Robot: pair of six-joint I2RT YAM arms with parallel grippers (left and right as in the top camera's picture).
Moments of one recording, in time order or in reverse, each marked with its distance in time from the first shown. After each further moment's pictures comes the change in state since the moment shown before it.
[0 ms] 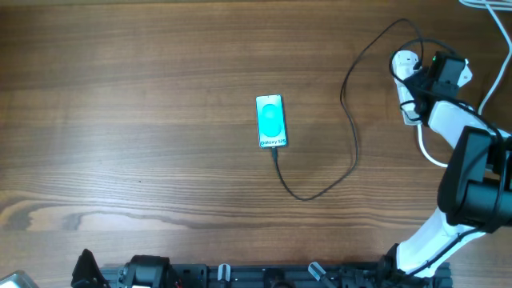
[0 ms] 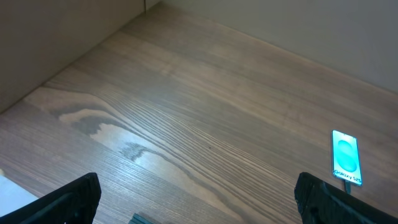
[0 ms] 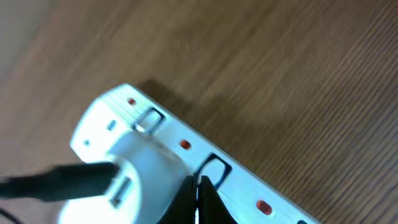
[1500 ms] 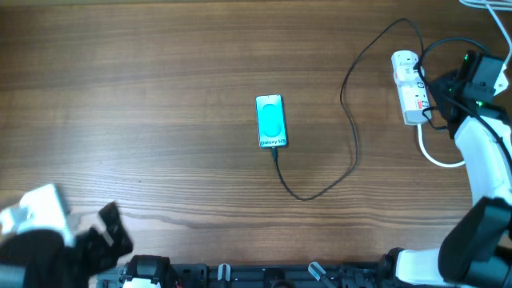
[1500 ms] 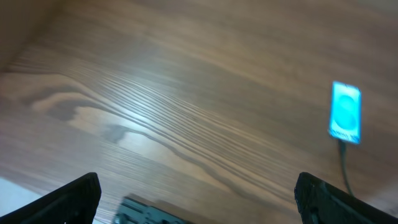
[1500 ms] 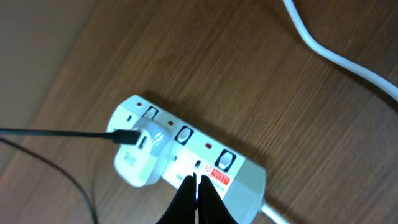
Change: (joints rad) left arm 0.000 0.307 0.042 0.002 0.105 0.018; right arm -0.052 -0.355 0.000 -0.390 0.027 0.049
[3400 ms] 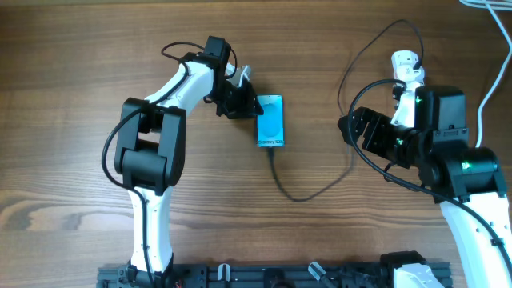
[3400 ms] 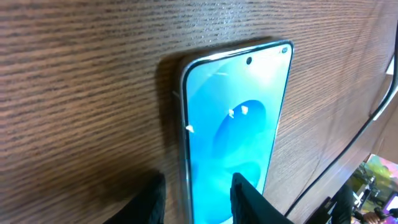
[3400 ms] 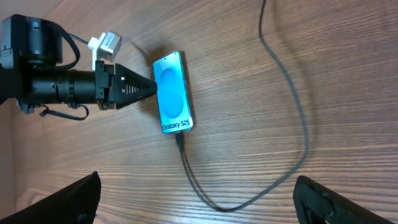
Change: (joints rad) left arm -0.170 1.605 0.101 0.858 0.943 0.142; right arm 0.390 -0.509 0.000 -0.597 -0.475 -0.253
